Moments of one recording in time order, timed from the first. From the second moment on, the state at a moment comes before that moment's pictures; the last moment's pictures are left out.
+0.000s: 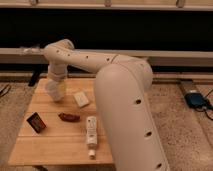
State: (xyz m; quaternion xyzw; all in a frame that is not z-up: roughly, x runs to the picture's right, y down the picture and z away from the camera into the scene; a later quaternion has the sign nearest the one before) arm -0.277 -0.015 0.802 -0.23 -0.27 -0.29 0.89
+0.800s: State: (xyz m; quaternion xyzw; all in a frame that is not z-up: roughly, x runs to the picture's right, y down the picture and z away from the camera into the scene) arm -0.384 -0.030 0.793 -0.17 -0.28 -0.40 0.86
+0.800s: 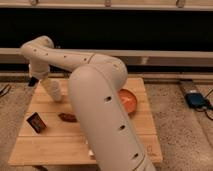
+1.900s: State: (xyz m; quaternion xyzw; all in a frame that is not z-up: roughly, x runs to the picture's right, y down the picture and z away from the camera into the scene) arm -0.483 0.064 0.808 -0.21 -0.32 -0.49 0.78
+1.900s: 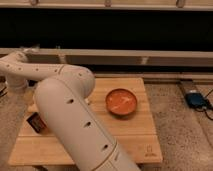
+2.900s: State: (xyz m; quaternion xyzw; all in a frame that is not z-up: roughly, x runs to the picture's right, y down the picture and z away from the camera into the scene) arm -0.420 0.161 0.803 -0.26 -0.34 -0.46 0.78
